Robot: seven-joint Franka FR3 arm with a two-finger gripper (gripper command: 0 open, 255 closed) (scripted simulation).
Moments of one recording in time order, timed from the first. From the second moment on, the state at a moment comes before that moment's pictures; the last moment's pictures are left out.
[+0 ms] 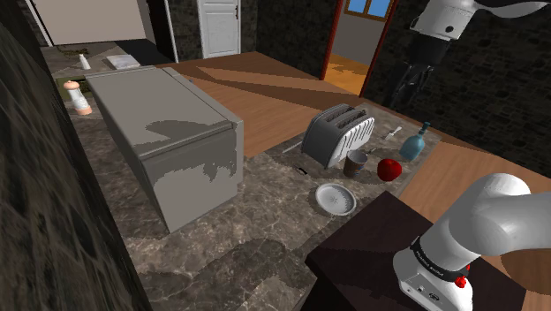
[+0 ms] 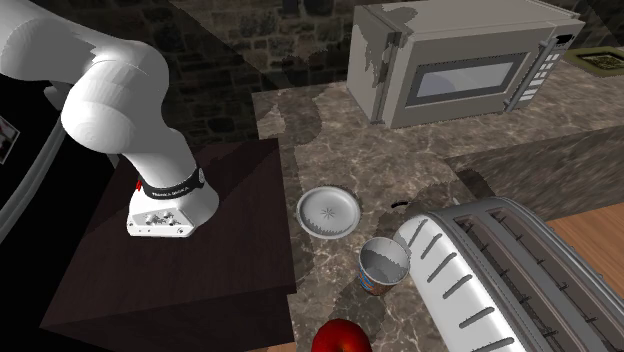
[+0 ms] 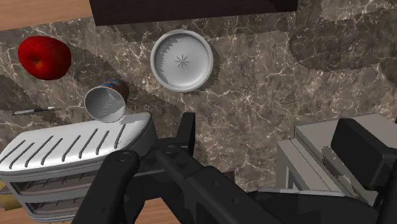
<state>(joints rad) -0.01 -0.82 -0.07 -2.31 0.10 1.50 0.03</state>
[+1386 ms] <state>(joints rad) -0.08 -0.52 -0.35 -2.57 -0.05 2.06 -0.32</state>
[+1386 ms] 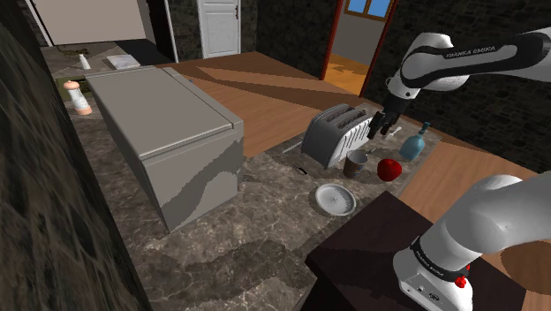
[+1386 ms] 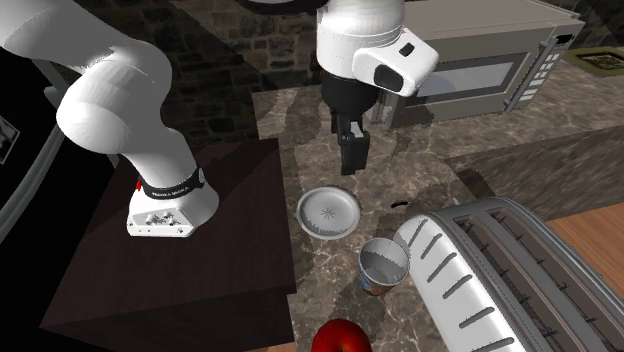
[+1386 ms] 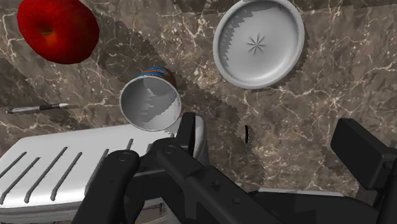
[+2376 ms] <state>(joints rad) -0.05 0.10 -0.54 -2.40 0.25 2.45 -0.77</state>
